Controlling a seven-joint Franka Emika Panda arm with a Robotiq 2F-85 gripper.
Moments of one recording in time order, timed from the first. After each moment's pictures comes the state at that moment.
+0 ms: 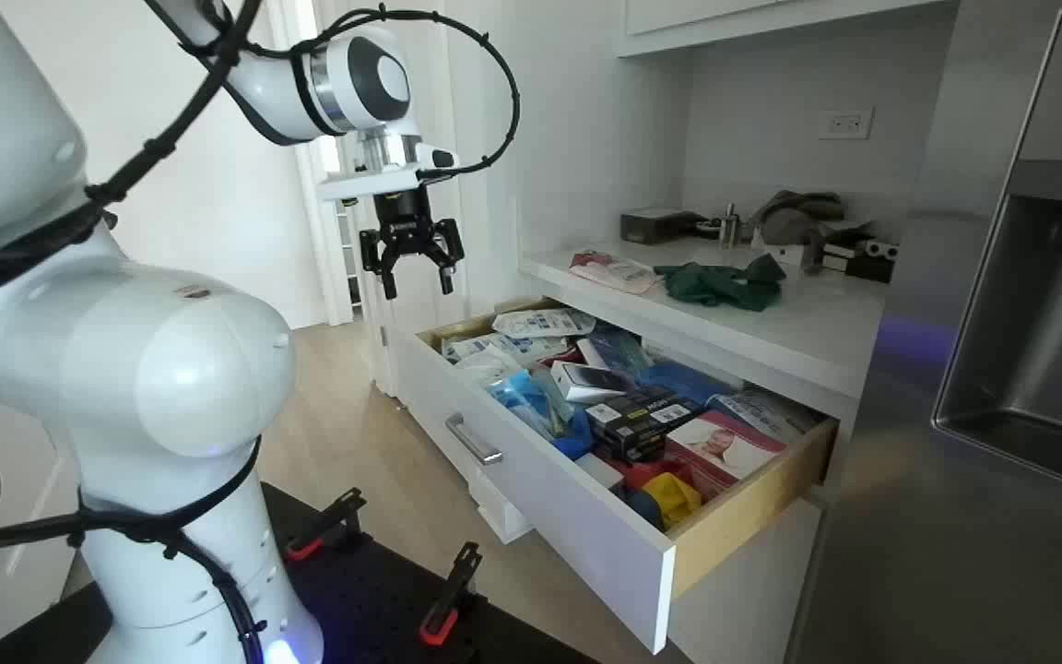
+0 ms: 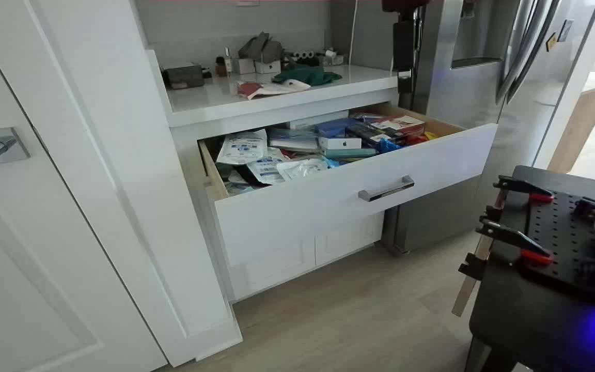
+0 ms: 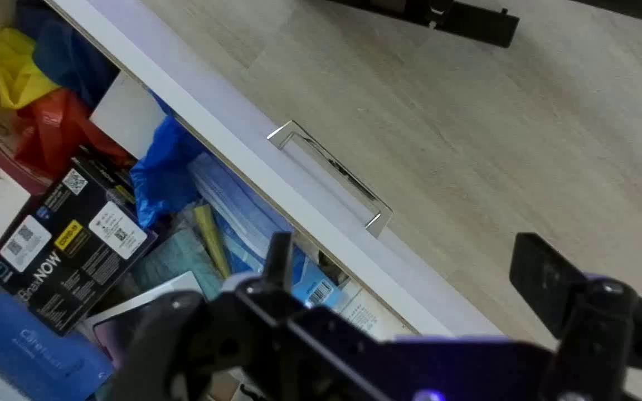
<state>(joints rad) 0.09 -0.31 0.21 -2.48 -0.10 2.07 0.06</state>
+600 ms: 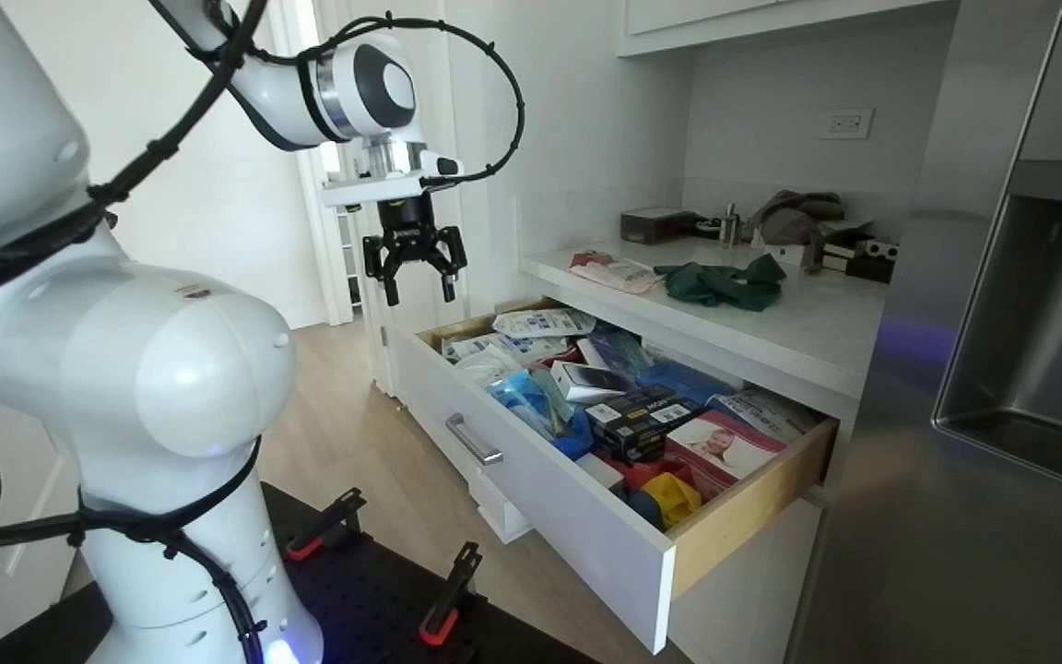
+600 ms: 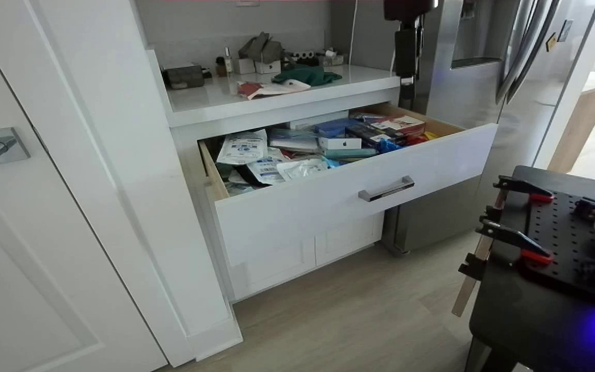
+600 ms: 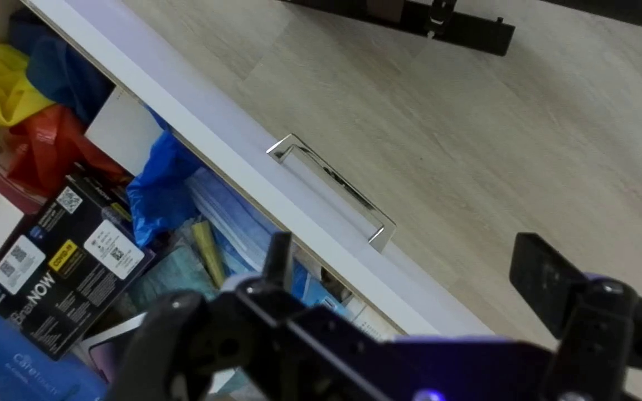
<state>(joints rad) 0.10 -0.30 0.19 -2.50 -0.09 2.08 0.06</state>
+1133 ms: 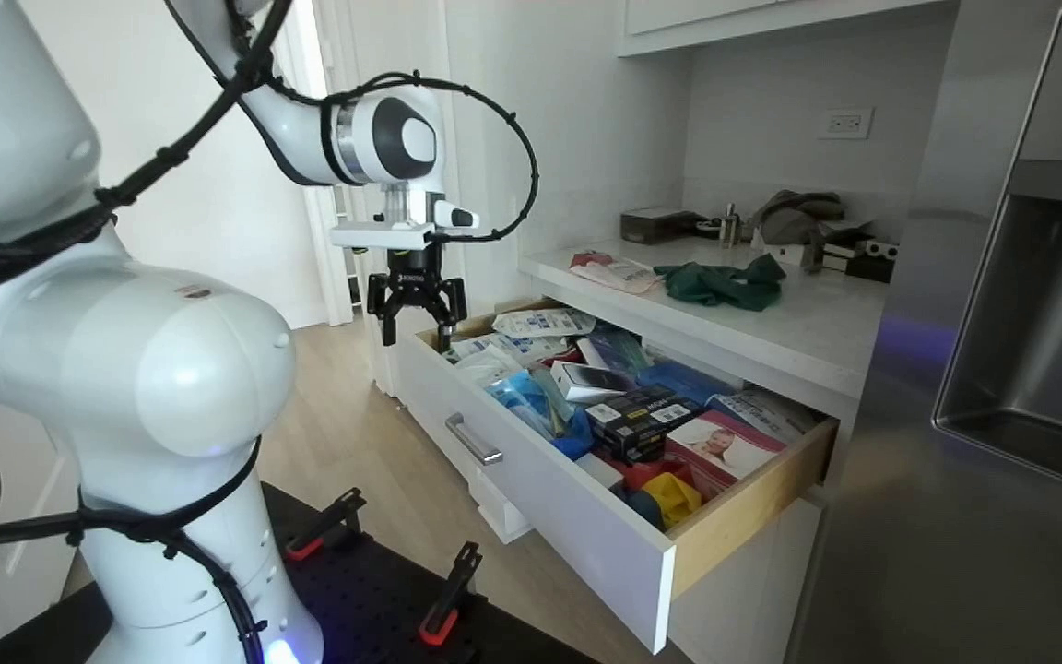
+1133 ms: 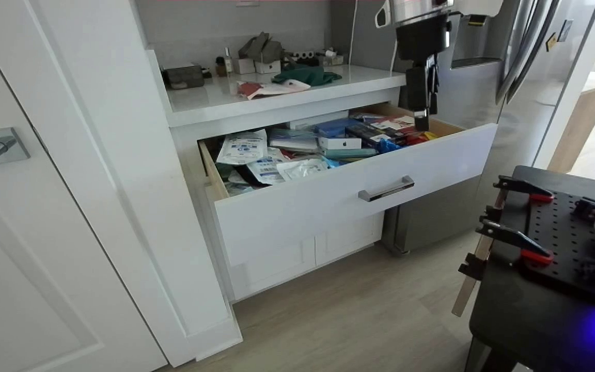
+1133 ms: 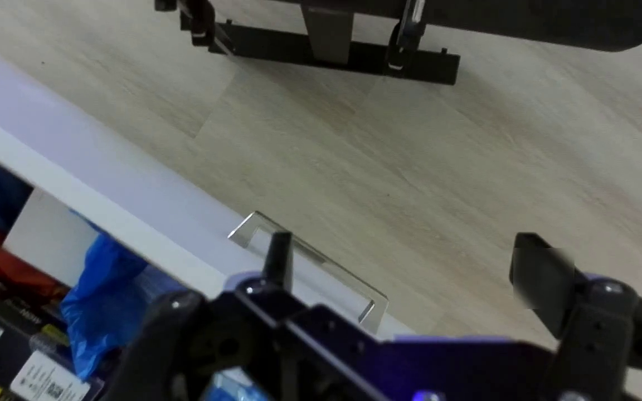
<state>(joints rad) 0.10 -0.25 0.12 -2.61 0.02 2.16 0.06</state>
